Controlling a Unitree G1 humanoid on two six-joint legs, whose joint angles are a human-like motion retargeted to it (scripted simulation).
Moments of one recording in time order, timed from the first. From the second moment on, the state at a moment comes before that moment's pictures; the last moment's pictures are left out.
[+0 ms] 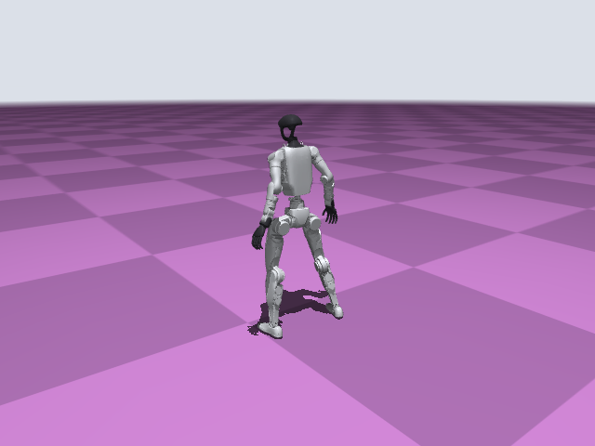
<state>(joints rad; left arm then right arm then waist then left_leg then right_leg) 0.34 0.40 -0.04 1.13 -0.01 0.05 0.33 0.34 -0.43 0.14 0.88 0.00 0.03 -0.22 0.16 -0.06 0.05 -0.02 0.17 0.15 0.16 -0.19 -0.09 -0.04 -0.35 -0.20 0.18 -0.12 0.21</state>
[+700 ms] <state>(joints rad) 0.43 0.71 -0.16 -0.01 -0.13 -0.12 0.51 0.52 -0.66 0.03 -0.04 -0.06 -0.08 -0.55 0.00 0.03 0.52 -1.09 0.16 -0.07 0.84 -0.30 -0.06 -0.97 -0.37 -0.09 0.81 -0.38 0.06</state>
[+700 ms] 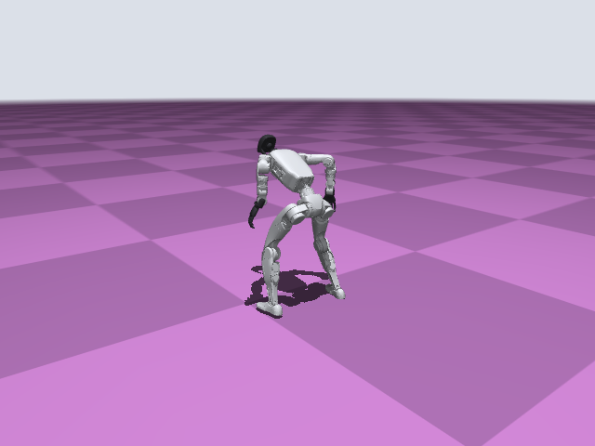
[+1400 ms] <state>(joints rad) -0.14 1.18 0.02 -0.33 -0.23 -0.20 0.54 0.42 -0.82 -0.50 -0.18 0.15 -0.08 -0.43 0.05 -0.01 0.26 -0.14 0.19 0.26 0.18 -0.21 -0.14 -0.17 -0.27 -0.14 0.14 0.09 0.26</state>
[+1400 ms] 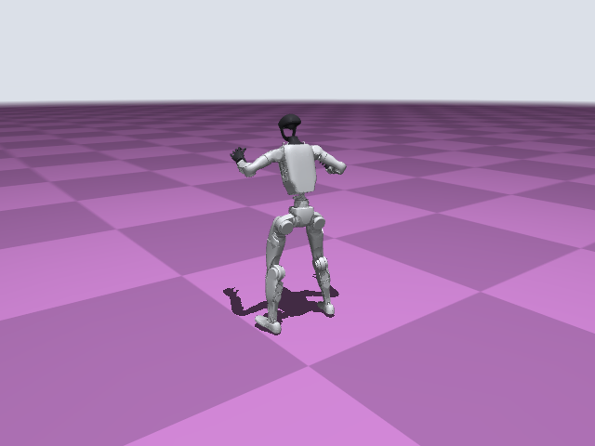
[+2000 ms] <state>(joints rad) 0.11 0.46 -0.19 0.31 -0.19 -0.03 0.38 0.18 -0.45 0.01 0.33 0.26 -0.06 -0.42 0.08 0.00 0.29 -0.16 0.16 0.17 0.28 -0.09 -0.11 -0.14 -0.30 -0.13 0.18 0.00 0.18</state>
